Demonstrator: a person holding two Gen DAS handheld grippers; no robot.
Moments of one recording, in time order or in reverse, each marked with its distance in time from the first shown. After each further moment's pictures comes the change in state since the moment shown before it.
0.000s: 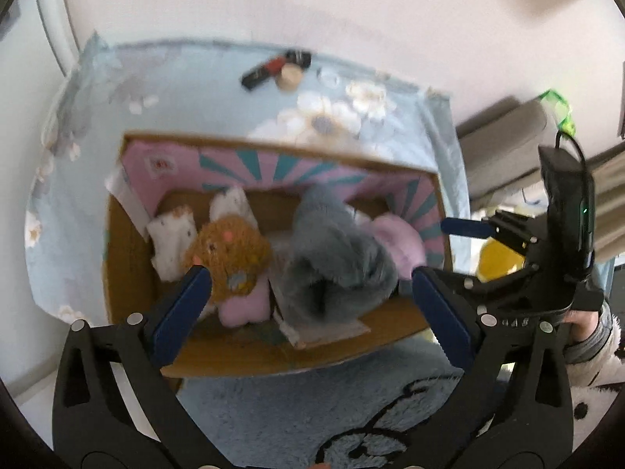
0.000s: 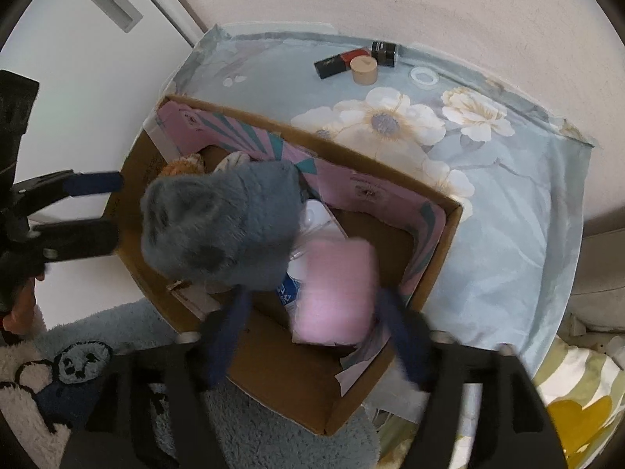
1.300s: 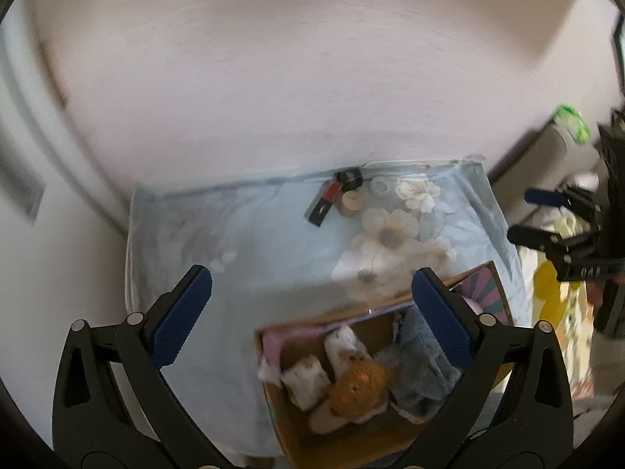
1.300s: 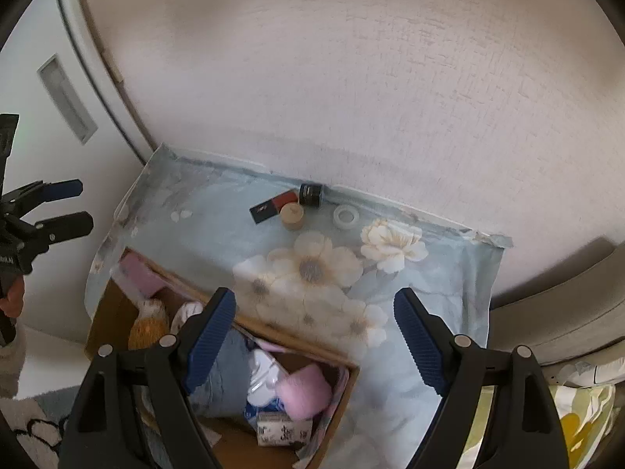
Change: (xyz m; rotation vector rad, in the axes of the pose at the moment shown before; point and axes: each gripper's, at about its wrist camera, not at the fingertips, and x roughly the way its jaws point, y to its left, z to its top) left arm -0.051 0.038 0.117 0.276 -0.209 0.135; right arm -0.070 -0.014 0.090 0.090 -0.280 -0.210
